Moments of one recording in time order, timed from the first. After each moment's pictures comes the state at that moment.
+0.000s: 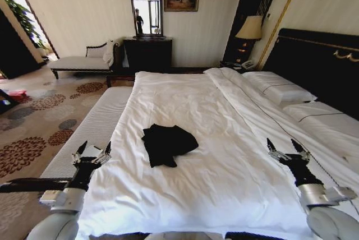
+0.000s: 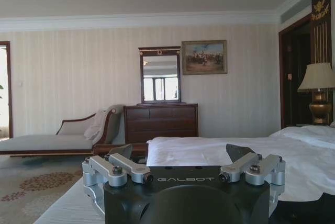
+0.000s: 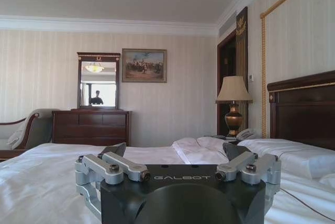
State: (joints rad) left arm 1.87 -1.11 -0.84 -2.30 -0.51 -0.13 -0.08; right arm -1.83 1.07 1.09 2.07 0.73 0.19 -0.13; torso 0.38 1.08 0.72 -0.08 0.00
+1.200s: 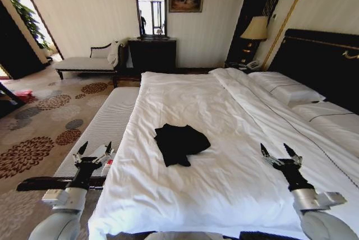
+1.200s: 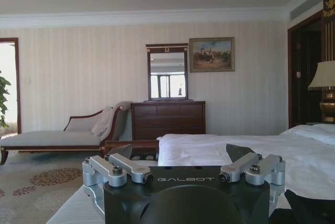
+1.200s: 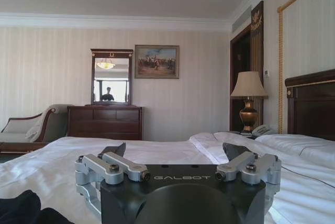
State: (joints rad) left arm 1.86 -1.11 -0.83 -2.29 -0.51 -0.11 -0.10; right arm -1.83 1.11 1.04 2.04 0.68 0.23 -0.17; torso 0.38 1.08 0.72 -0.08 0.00
